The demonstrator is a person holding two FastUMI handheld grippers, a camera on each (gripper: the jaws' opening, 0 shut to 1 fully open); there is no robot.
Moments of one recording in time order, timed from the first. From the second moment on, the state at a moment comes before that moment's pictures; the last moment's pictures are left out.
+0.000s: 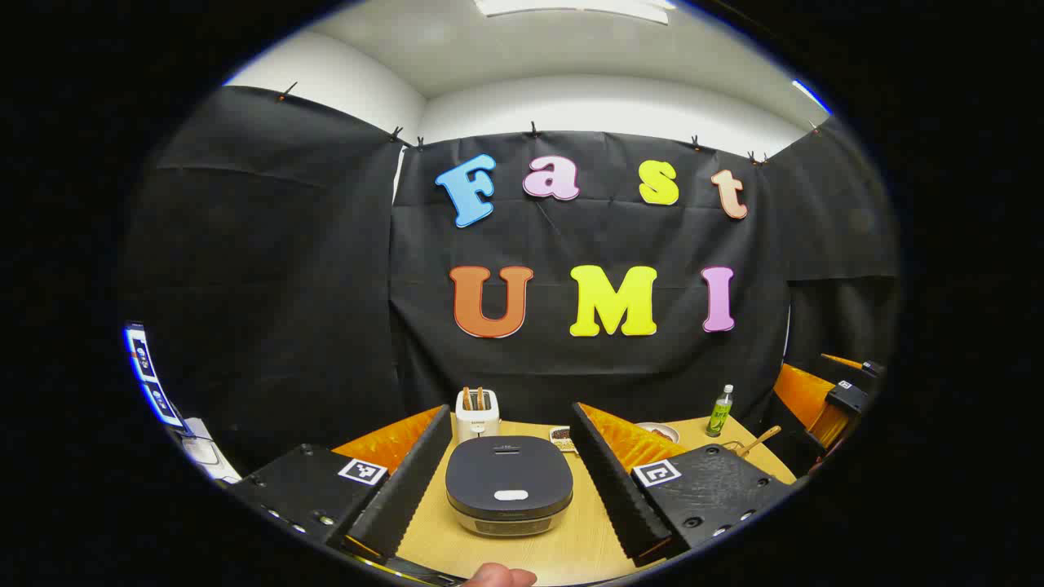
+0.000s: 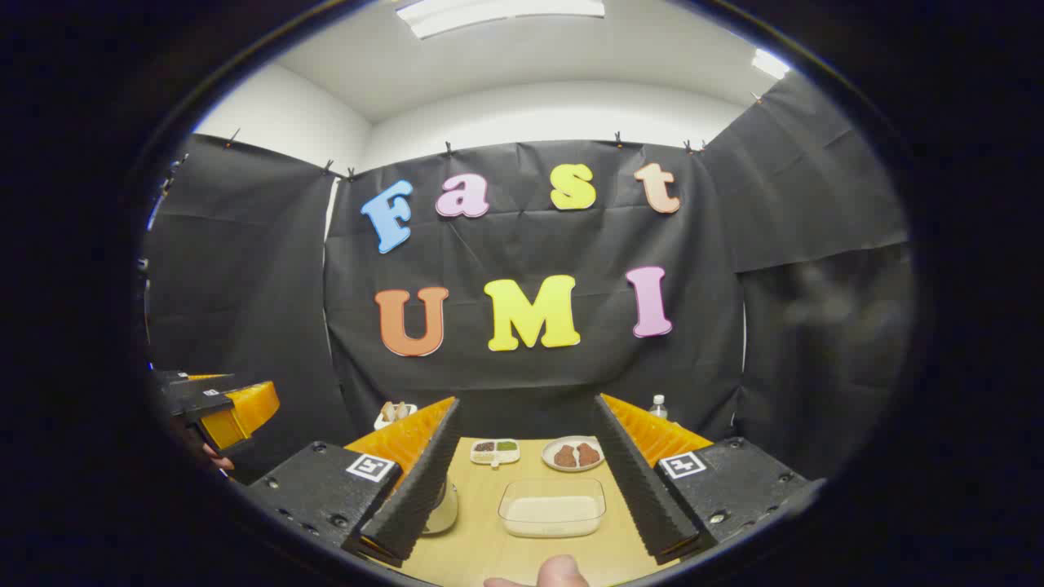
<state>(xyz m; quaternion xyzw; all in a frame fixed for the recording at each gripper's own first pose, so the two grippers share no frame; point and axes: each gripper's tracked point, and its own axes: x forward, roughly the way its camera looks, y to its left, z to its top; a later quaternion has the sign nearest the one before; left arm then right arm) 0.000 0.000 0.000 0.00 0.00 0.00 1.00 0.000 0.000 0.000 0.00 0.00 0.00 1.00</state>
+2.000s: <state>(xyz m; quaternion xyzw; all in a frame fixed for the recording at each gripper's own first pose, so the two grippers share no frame) 0.051 -0.031 -0.069 0.01 0.13 0.00 0.99 0.030 -0.094 -0.019 0.00 0.02 -0.02 1.00</state>
